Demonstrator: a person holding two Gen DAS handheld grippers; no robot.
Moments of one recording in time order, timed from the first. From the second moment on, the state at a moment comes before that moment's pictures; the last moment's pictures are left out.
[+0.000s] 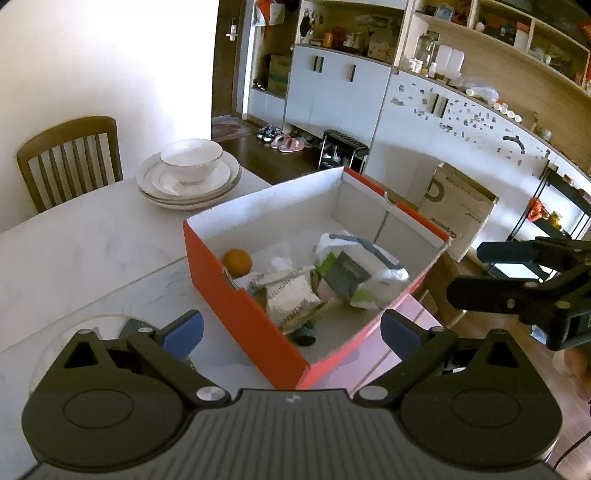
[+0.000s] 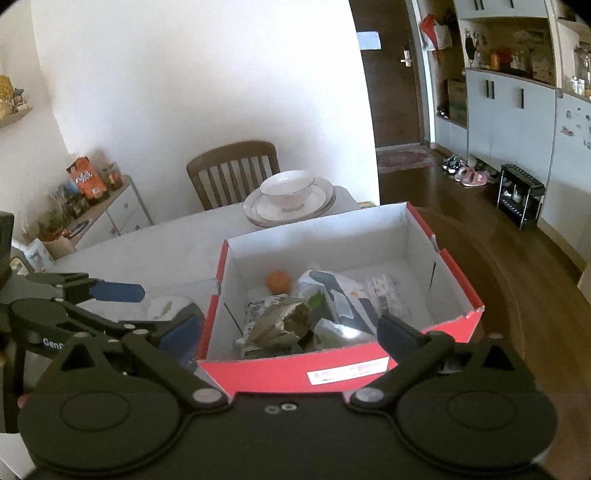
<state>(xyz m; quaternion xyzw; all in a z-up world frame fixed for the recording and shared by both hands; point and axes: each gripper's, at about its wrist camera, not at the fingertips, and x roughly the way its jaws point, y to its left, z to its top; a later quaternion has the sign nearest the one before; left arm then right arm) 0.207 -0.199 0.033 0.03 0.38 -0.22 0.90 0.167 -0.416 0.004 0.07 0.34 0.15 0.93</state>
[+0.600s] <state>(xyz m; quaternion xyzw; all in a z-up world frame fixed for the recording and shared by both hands) 0.162 -0.202 0.040 0.05 0.35 -0.23 0.91 0.124 -0.416 0.009 0.08 0.31 0.14 0.94</state>
